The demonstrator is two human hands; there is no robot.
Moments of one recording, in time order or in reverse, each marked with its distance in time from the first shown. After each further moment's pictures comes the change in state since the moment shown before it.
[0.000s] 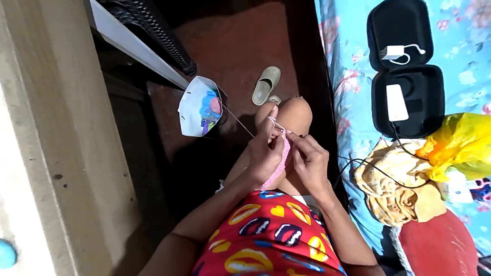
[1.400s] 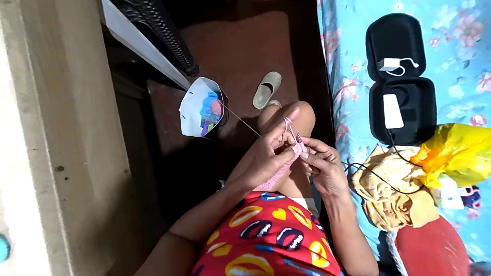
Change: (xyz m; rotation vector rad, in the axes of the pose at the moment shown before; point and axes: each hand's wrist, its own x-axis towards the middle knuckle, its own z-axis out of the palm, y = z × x) left_hand 0.005 0.020 -0.025 -0.599 -0.349 -0.102; right_hand 0.007 -0.020 -0.033 1.214 -0.205 0.571
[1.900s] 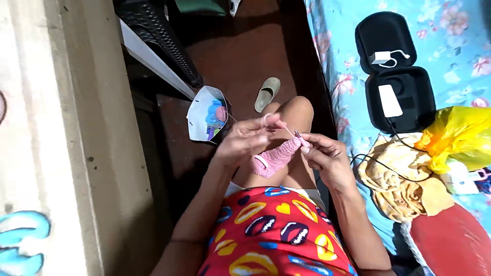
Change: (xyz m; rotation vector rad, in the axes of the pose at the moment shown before) left_hand -0.023 0.024 -0.054 -0.151 -0.197 0.105; right_hand -0.029 -0.006 0.011 -0.276 -0.013 -0.164
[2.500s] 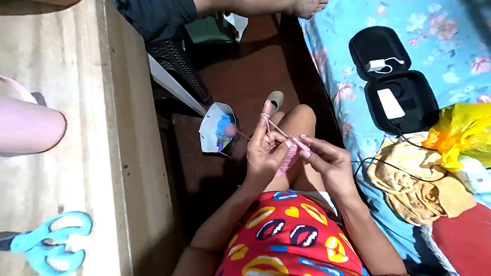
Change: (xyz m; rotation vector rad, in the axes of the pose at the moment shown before) left_hand -0.008 0.012 0.066 0.365 0.350 0.163; right_hand -0.014 -0.003 0.025 -0.207 0.076 -0.240
